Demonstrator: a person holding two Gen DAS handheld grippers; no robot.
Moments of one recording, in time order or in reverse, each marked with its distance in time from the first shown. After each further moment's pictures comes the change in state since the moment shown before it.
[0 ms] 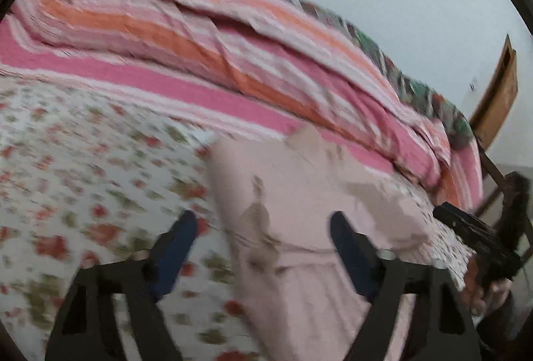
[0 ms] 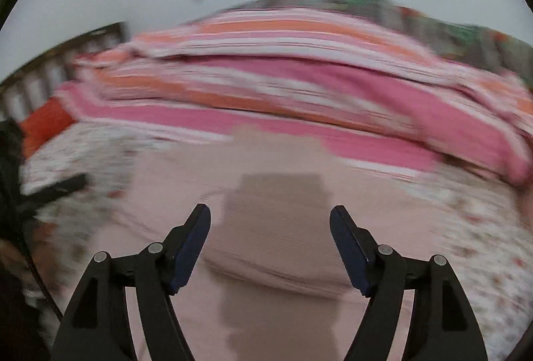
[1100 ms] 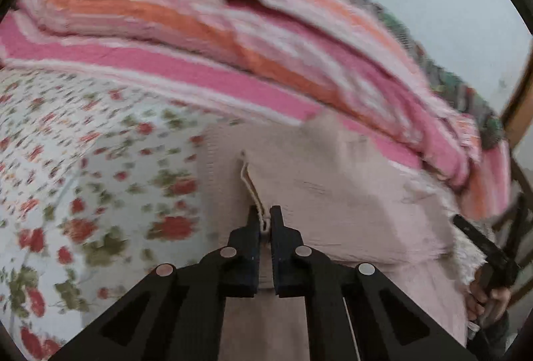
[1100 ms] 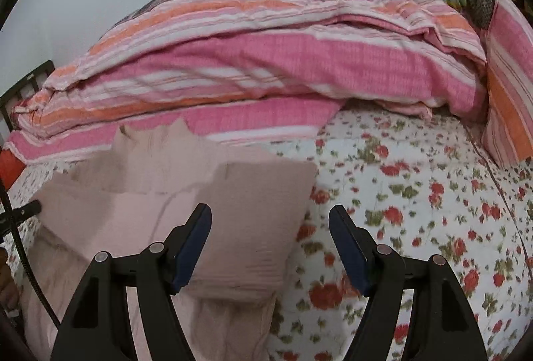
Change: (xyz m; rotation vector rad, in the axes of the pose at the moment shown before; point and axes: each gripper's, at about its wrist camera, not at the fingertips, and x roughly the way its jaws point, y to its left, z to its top) left arm 0.030 -0.014 0.003 -0.055 0.051 0.175; right arm 0.028 -0.106 -0.018 0.211 0.040 -0.098
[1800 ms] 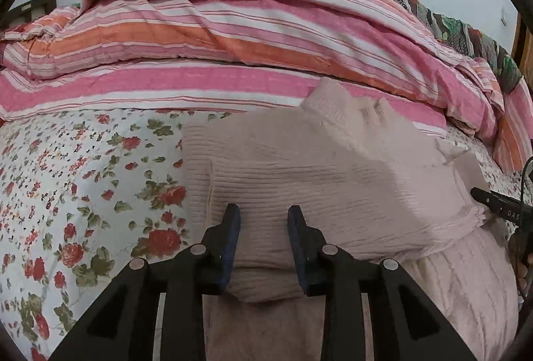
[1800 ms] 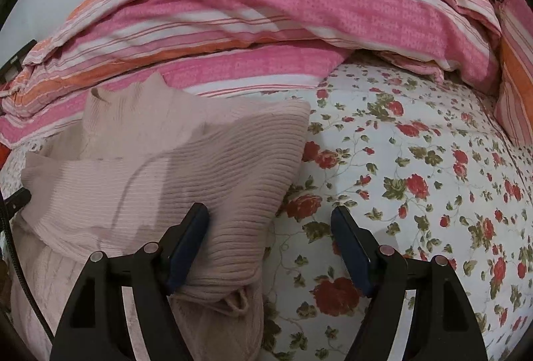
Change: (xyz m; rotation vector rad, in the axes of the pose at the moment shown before) left arm 0.024 -0.032 -0.011 0.217 -0.013 0.131; right arm 0.047 -0.003 -0.016 -0.005 0.163 -0.037
